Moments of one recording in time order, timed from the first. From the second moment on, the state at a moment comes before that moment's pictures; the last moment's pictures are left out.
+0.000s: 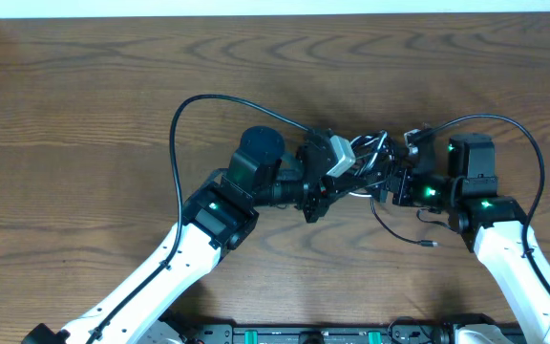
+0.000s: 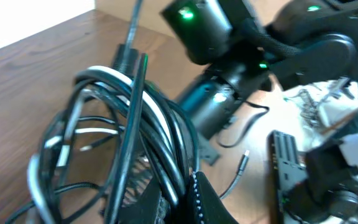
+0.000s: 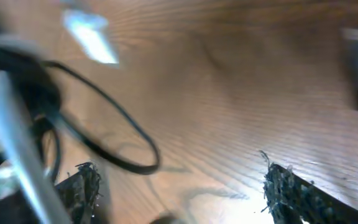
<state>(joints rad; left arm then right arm) -0.65 1.28 0.89 0.02 0.69 0.00 0.09 1.24 0.67 -0.32 -0.76 0.39</state>
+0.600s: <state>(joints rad) -0.65 1.28 0.89 0.02 0.51 0.00 0.09 1.24 0.67 -0.17 -1.08 0.29</state>
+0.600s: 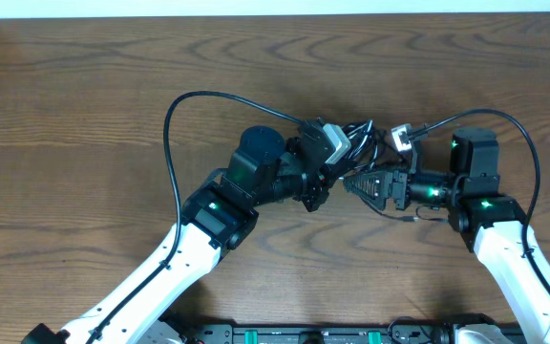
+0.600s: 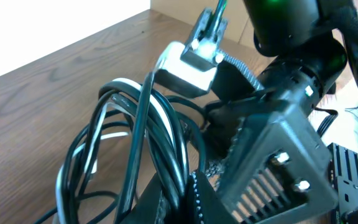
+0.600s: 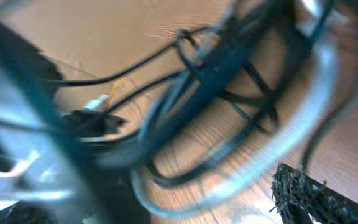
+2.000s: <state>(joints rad) -0.65 1.28 0.89 -0.01 0.50 -0.15 0.09 1.24 0.67 0.07 -1.18 0.53</state>
